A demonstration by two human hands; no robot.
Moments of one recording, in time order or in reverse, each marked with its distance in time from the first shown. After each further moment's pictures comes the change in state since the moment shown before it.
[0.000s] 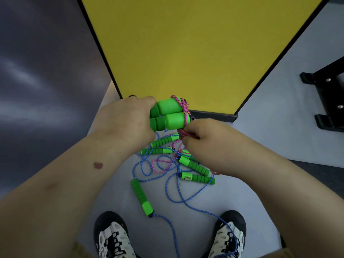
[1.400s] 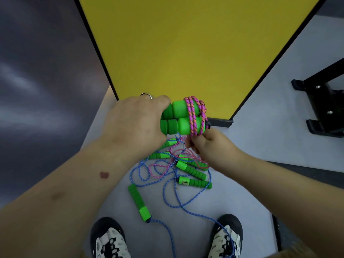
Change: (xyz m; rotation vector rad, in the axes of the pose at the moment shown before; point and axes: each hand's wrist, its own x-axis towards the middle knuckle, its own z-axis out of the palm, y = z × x) left_hand -0.004 0.018 -0.014 0.004 0.207 0.155; right_hand 0.021 0.043 0.024 0.421 0.101 0.129
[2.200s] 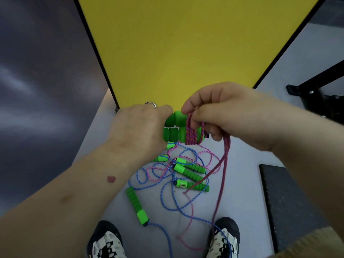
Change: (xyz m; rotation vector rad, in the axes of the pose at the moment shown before) left_hand -0.001 0.004 0.008 0.031 -0.022 0.051; right_hand -0.029 -0.095 -0.062 0.041 -0.118 -0.130
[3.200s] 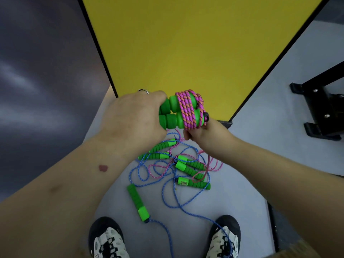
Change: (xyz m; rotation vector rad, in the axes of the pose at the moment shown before) left_hand 0.003 -0.007 -0.014 -0.087 0.002 -0.126; right_hand 0.044 0.092 0.042 -0.187 0.093 0.054
